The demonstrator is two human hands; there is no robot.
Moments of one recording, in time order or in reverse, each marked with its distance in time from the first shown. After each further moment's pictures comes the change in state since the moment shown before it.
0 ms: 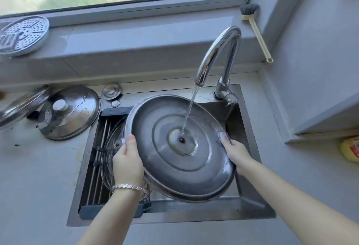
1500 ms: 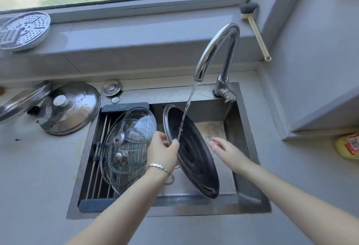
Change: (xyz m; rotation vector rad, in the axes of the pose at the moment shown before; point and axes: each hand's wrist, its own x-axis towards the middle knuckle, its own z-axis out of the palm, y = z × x) left_hand -0.013 -0.017 0.052 0.184 -0.347 0.062; right_hand -0.028 0.001 -0.009 -0.576 -0.228 -0.335
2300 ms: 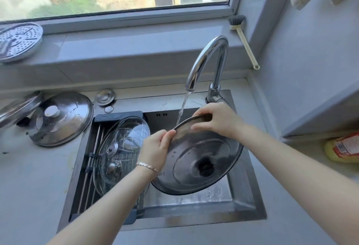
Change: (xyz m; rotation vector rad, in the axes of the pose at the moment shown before) left_hand 0.033 0.005 -0.007 0.250 -0.107 0.498; right_hand 0.017 -0.100 -0.066 -0.348 0.137 -0.531
